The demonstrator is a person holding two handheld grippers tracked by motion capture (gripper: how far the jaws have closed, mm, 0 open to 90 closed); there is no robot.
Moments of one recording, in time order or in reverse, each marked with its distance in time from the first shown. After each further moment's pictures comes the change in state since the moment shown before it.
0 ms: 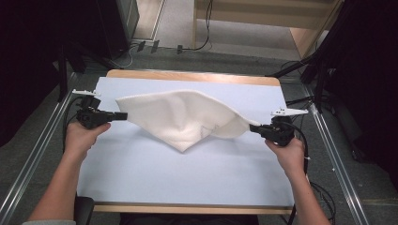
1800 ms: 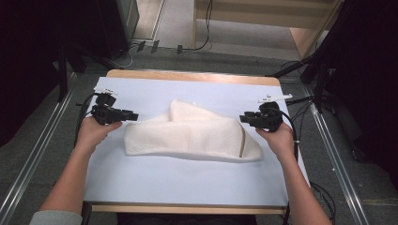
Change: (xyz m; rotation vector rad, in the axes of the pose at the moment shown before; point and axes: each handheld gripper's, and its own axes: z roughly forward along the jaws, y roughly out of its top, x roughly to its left) left arm 0.005 0.018 0.046 0.096 0.073 0.041; right arm -0.008 0.038 0.043 0.056 -0.013 -0.069
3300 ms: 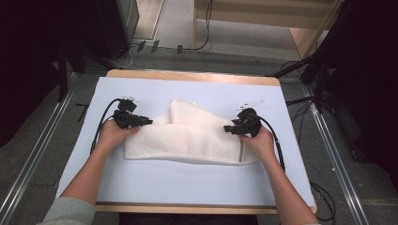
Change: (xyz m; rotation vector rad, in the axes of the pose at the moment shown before) left arm -0.005 -0.004 0.065 0.087 0.026 0.046; right arm 0.015 -0.017 0.069 0.161 0.000 -0.009
